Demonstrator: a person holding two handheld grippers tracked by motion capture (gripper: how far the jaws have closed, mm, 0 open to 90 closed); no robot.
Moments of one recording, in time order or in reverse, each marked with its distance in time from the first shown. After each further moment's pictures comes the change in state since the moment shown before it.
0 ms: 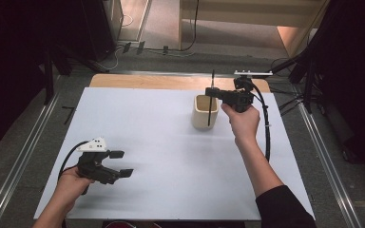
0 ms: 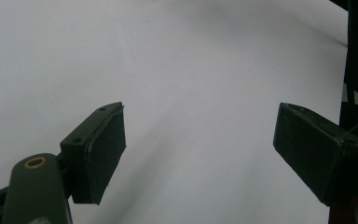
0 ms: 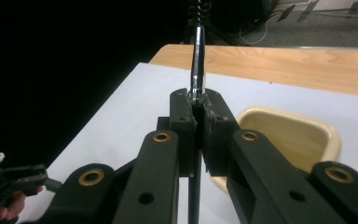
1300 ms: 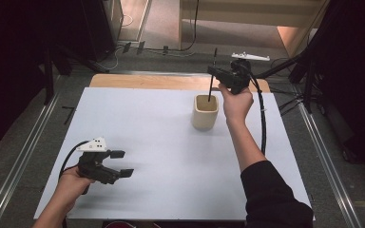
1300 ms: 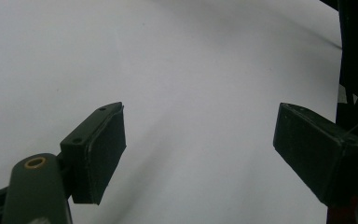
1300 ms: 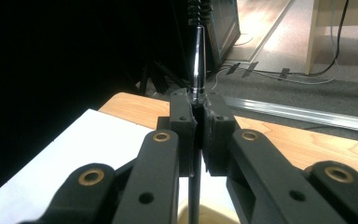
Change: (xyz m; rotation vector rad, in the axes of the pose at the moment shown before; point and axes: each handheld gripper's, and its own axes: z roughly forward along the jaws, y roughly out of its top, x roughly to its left) left arm 0.000 0.000 0.001 -0.005 -0.012 0.005; right arm -0.008 0.038 0.023 -0.169 -0.187 -0.111
